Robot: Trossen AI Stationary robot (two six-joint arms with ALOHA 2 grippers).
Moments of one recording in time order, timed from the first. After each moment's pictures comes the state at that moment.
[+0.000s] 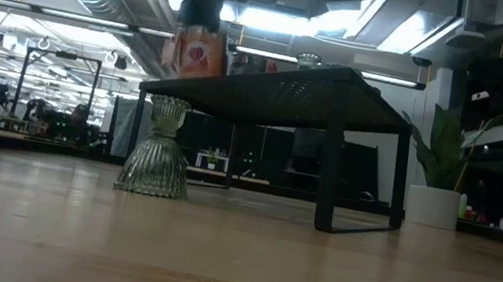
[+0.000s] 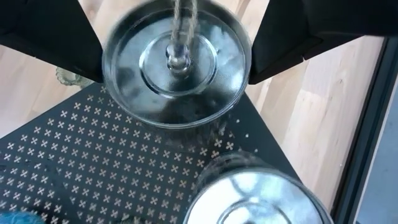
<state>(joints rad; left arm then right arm) 0.42 1.72 1.84 -1.40 0.09 0.01 -0.03 0.00 0.01 0.05 -0.21 0.04</state>
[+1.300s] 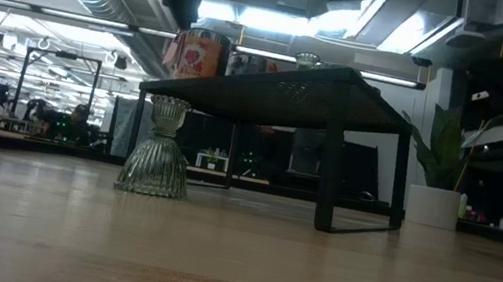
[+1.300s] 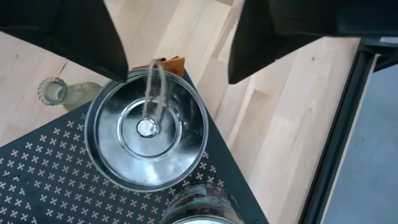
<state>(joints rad) 0.44 1.65 1.84 -1.49 0.02 0.01 -0.03 0.00 0.01 0.05 -0.21 0.04</state>
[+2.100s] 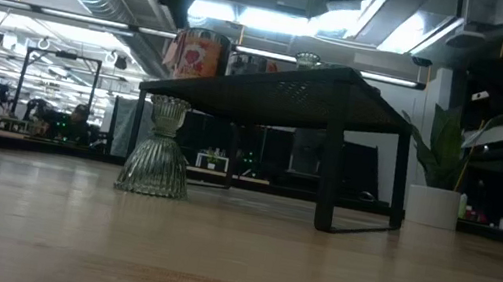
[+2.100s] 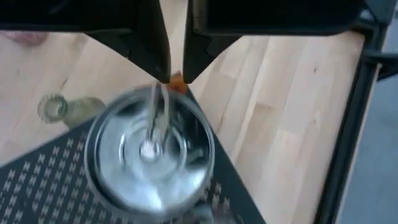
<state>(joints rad) 0.44 1.65 1.84 -1.54 0.03 0.03 -0.03 0.00 0.01 0.05 -0.21 0.05</state>
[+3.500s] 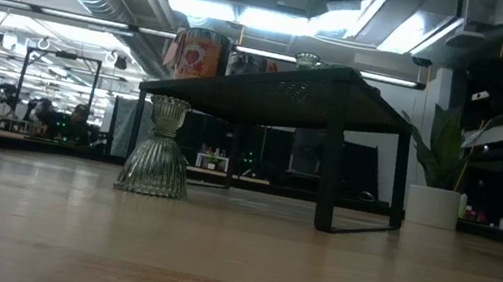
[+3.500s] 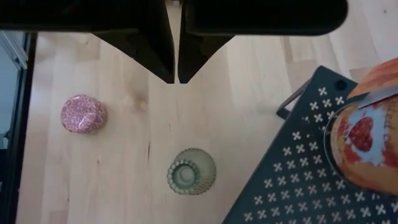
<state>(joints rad) 0.05 1.58 1.69 -1.53 0.14 0.09 -0.03 0.00 0.01 0.05 -0.21 0.04</state>
